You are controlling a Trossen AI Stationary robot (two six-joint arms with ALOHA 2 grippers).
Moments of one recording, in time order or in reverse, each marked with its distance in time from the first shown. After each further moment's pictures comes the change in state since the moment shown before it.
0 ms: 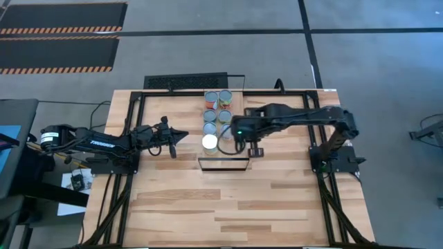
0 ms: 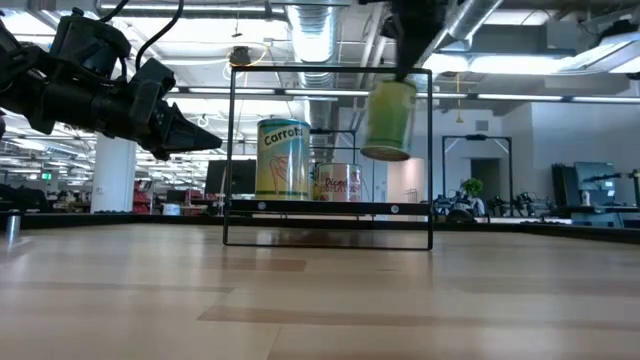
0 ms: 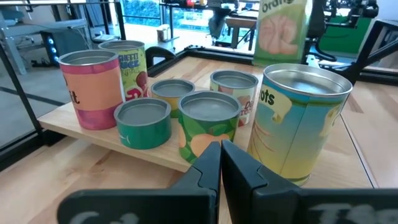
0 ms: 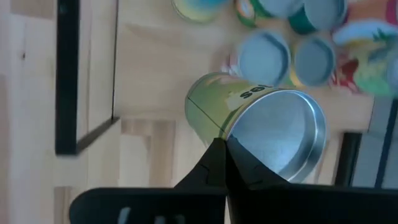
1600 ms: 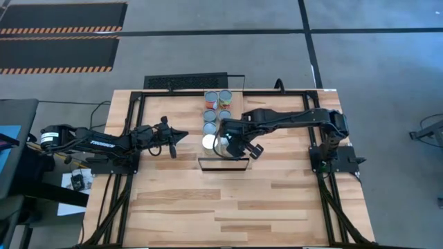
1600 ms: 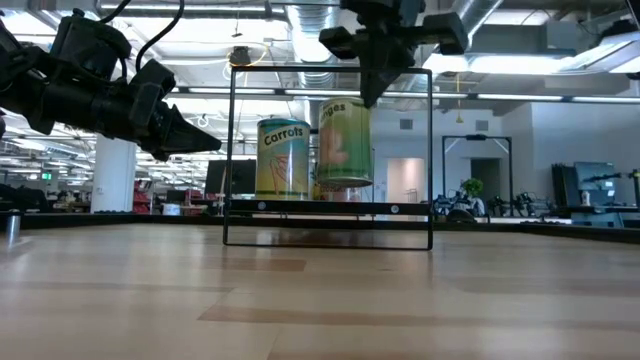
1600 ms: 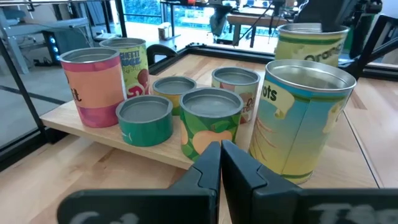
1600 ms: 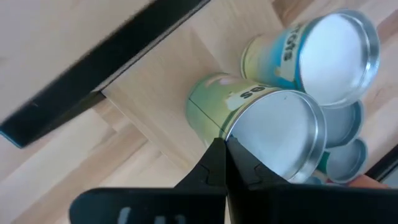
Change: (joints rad) left arm 0.000 0.000 0.000 -0.010 -0.006 0.008; right arm -0.012 0.105 -0.029 0.191 -0.173 -0.813
